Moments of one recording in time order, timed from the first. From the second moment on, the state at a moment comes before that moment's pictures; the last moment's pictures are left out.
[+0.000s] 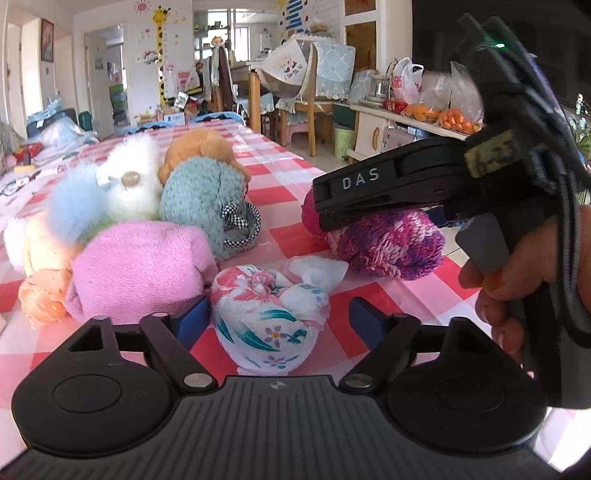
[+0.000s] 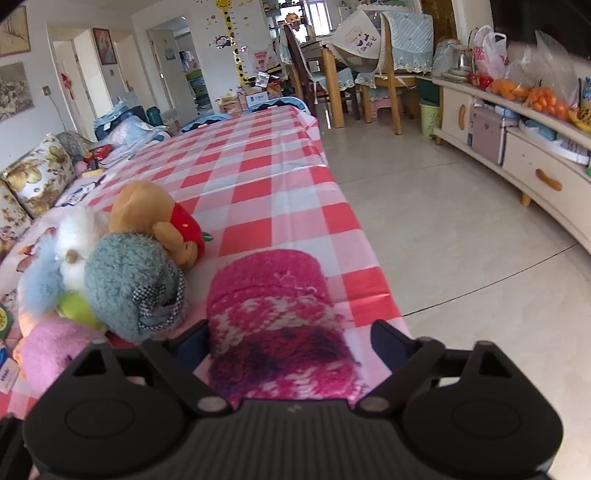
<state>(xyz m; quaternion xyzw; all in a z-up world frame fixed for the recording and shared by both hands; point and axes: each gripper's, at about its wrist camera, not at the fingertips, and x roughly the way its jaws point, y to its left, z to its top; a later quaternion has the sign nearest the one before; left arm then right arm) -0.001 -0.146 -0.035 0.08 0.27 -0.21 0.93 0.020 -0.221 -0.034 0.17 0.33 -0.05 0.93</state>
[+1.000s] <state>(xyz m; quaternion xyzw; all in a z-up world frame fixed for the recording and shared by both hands) -0.006 -0.075 -0.006 0.04 0.30 -0.19 0.94 0.010 -0.146 0.001 0.10 0.33 0.02 0.94</state>
